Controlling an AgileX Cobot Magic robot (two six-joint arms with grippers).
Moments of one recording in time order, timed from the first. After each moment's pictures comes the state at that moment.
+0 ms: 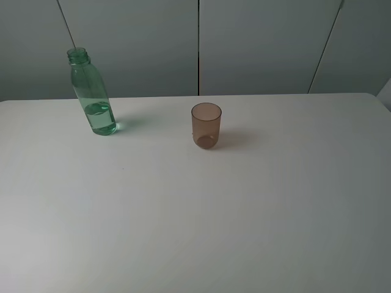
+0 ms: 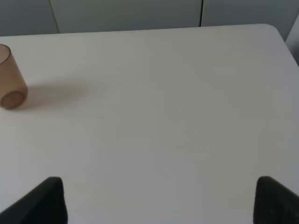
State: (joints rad) left arm -0.13 0.00 -0.52 -0.07 1.08 0.08; right arm -0.03 0.00 -0.50 0.02 1.10 0.01
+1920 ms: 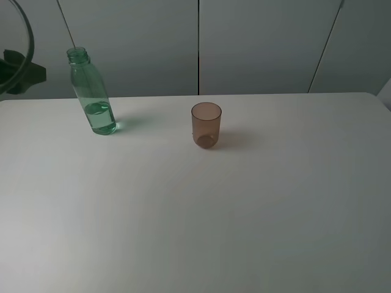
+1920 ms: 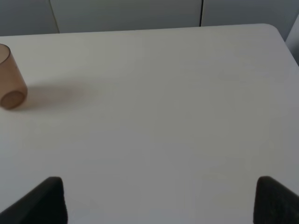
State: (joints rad) left arm -0.13 1.18 -0.65 -0.18 0.03 0.22; right arm -0.03 0.00 -0.50 0.02 1.10 0.01
